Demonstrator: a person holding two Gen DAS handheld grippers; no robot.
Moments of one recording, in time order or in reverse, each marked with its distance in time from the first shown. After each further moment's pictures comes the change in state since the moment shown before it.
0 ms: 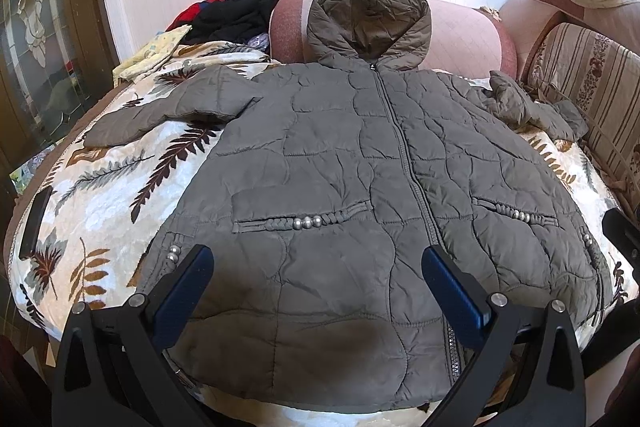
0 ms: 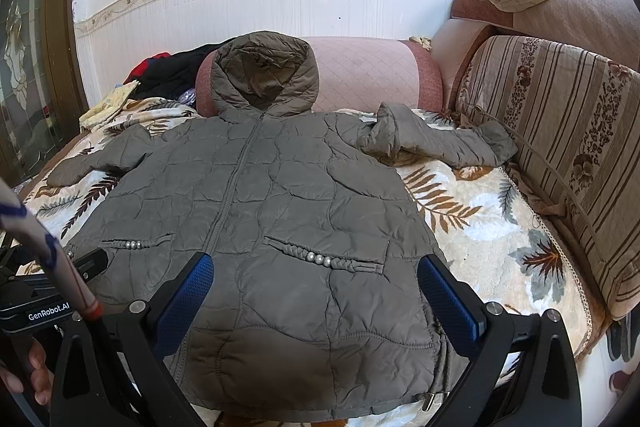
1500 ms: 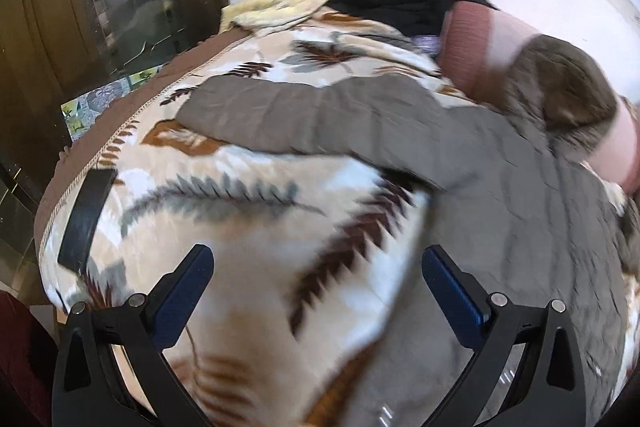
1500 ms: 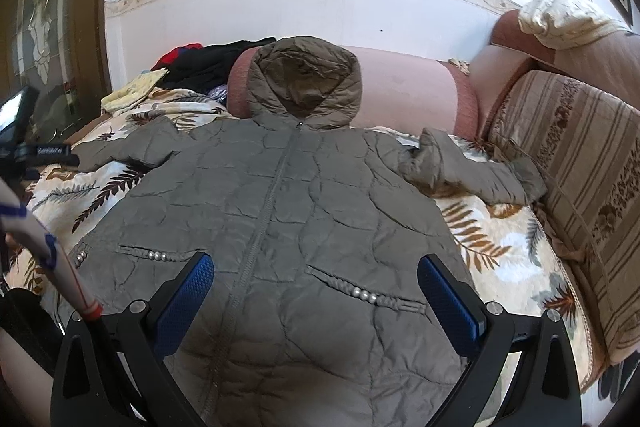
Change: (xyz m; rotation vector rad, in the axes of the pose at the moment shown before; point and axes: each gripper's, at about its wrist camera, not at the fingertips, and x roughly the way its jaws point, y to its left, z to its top) left arm 0.091 0.235 0.109 -0.344 0.129 0.245; right arm 0.019 0.051 0.026 -0.120 -0.011 0.055
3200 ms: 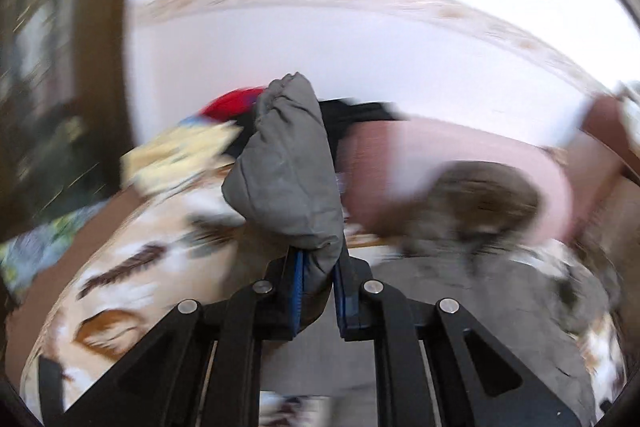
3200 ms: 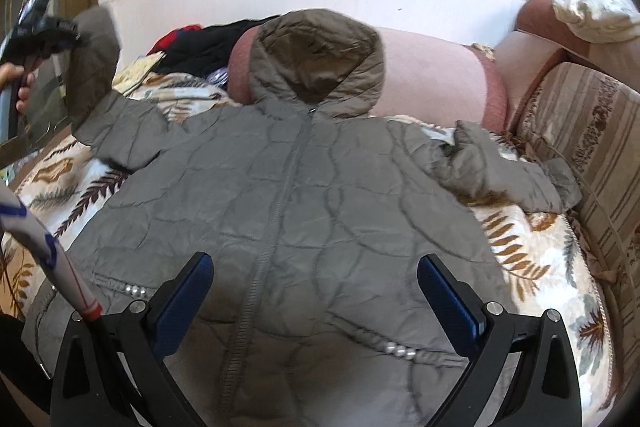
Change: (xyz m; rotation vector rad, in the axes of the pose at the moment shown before) left arm -0.055 -0.099 0.141 0.206 -0.385 -0.336; right arm 0.076 0.004 0.028 0.010 0.050 0.020
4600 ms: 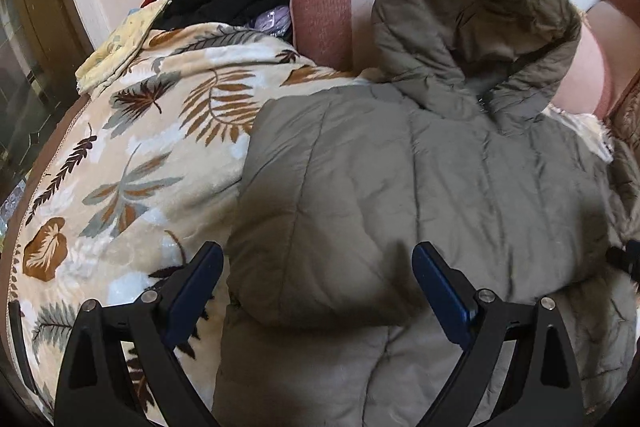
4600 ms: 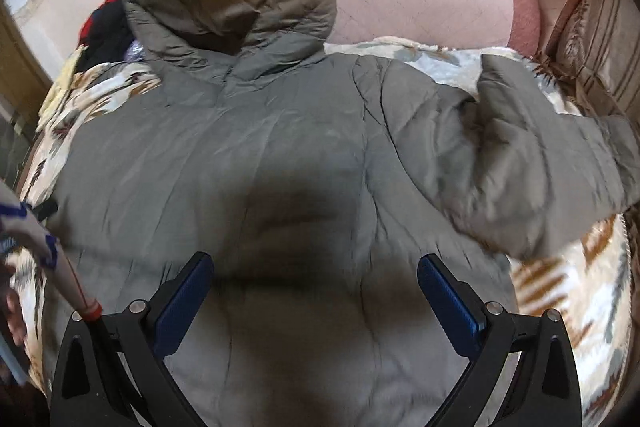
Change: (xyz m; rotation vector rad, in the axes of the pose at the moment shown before) left arm 0.136 -0.070 -0.130 0.083 0.461 0.111; right arm 0.192 -0.091 0.087 0.174 0.377 0.079
